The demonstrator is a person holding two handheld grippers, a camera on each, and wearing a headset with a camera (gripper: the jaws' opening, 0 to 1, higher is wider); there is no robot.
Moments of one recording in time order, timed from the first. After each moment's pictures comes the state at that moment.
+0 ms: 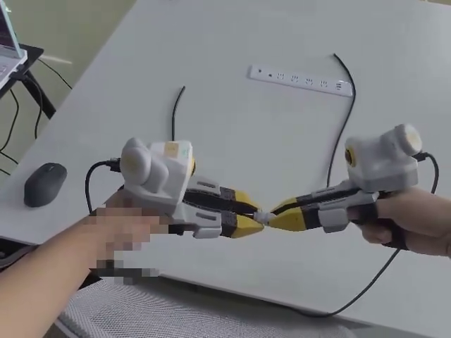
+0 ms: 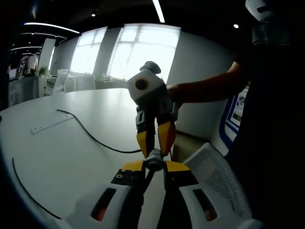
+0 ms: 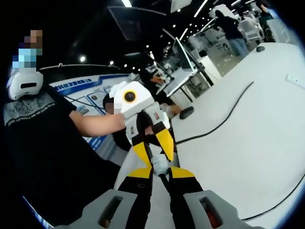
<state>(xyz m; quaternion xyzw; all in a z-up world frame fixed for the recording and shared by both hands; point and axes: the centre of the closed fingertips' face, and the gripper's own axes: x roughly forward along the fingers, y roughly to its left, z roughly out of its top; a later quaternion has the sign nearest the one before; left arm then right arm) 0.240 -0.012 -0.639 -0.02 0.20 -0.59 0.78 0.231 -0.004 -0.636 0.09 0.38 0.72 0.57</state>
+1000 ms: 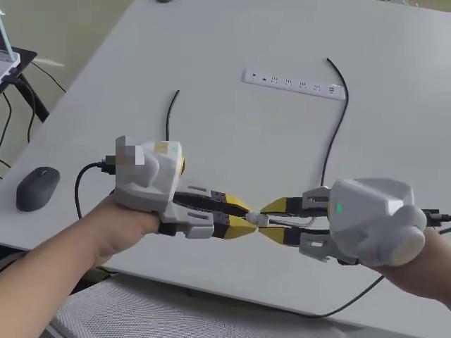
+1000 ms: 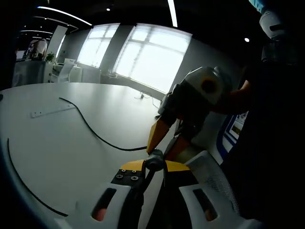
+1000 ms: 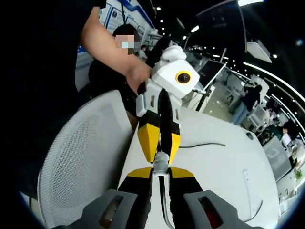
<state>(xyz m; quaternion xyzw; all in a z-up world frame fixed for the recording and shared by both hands) 0.242 -0.008 -0.641 -0.08 0.24 -0.58 0.78 0.235 -0.002 -0.641 -0.32 0.13 0.68 0.65</state>
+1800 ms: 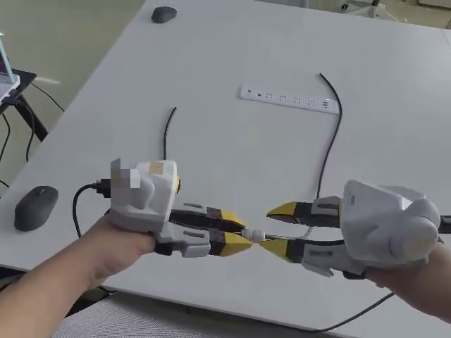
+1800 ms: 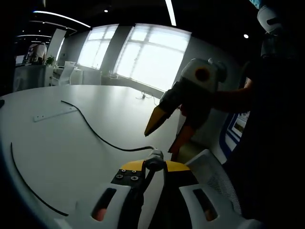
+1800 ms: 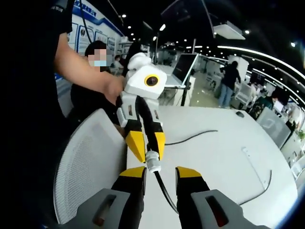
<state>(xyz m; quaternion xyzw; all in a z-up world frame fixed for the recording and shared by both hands) 0.242 -0.005 -0.637 -0.07 0.23 -0.57 0.79 0.246 -0.017 -0.623 -0.23 0.19 0.62 0.73</state>
